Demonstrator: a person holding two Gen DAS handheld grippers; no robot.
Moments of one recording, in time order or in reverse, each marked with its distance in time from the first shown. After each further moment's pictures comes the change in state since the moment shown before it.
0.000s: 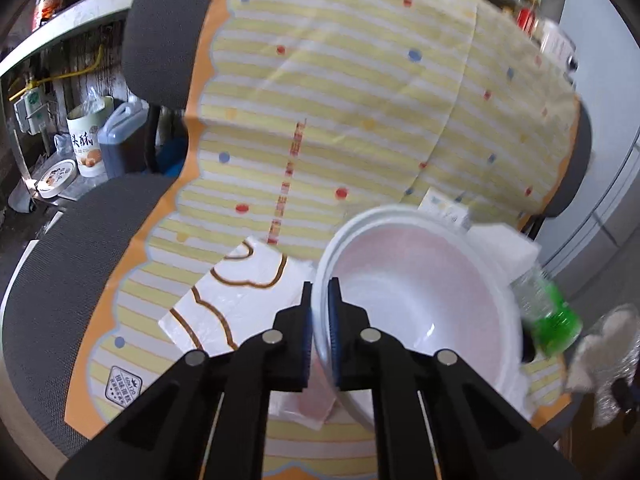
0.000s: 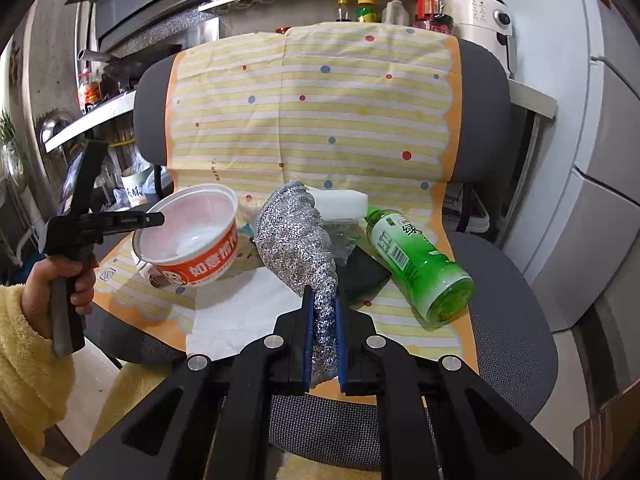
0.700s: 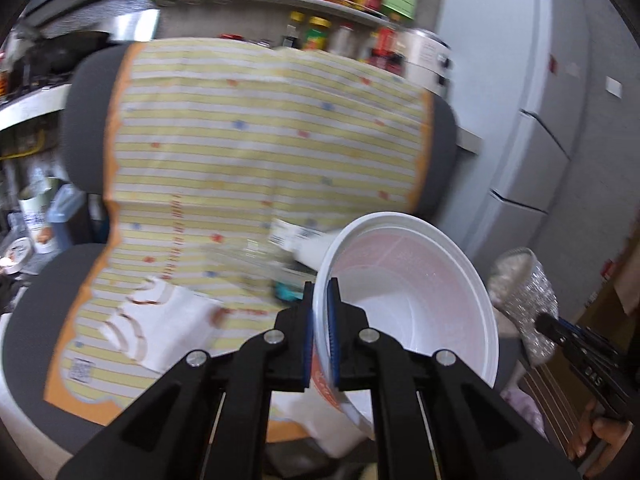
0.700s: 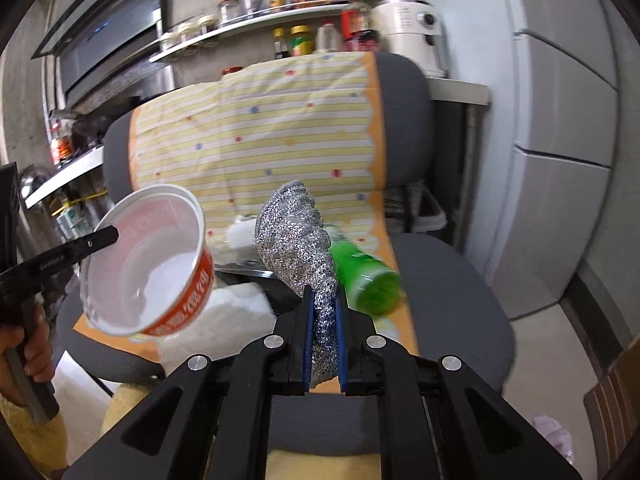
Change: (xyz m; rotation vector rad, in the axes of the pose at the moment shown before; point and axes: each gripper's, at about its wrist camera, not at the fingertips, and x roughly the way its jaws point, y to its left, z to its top) left arm -0.094 -0.120 -0.047 0.226 -0.156 -0.224; right arm -0.054 -0.071 -0.024 0.168 -0.097 -0.104
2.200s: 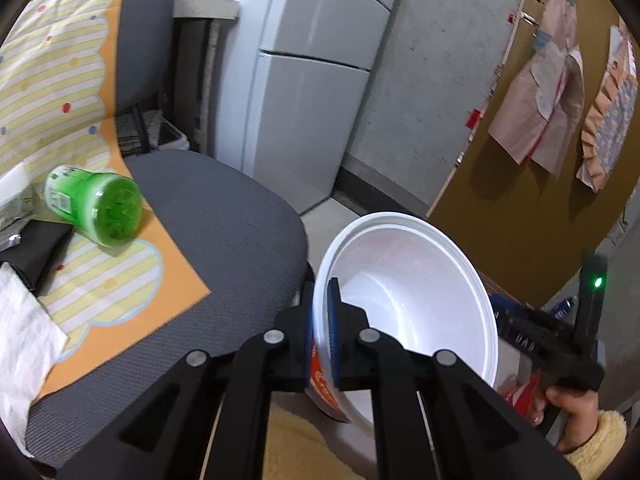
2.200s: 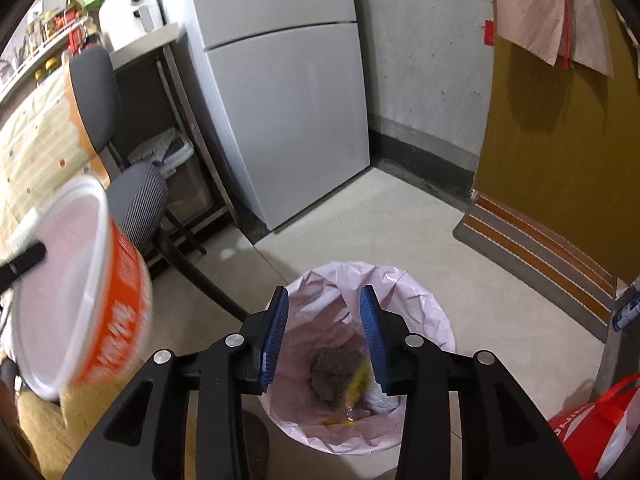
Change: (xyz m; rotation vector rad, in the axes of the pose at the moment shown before) left arm 0.087 -0.259 -0.116 0.349 0.293 -0.506; right arm -0.085 -0.234 -0.170 0.483 0.135 -0.510
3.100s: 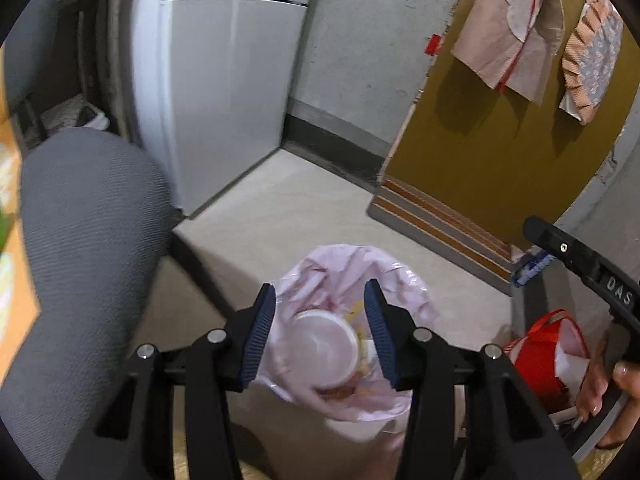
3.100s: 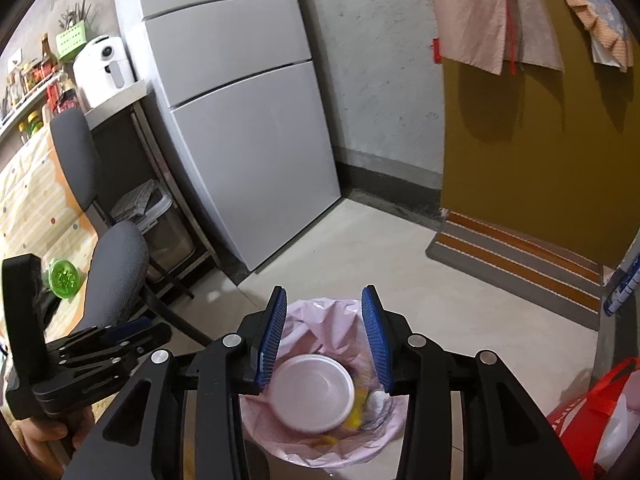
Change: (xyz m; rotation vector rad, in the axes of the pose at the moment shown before) left arm 0.090 -0.060 -0.012 0.130 0.168 -0.079; right arm -0.032 -0.036 0.015 0.090 -0.089 -0.034
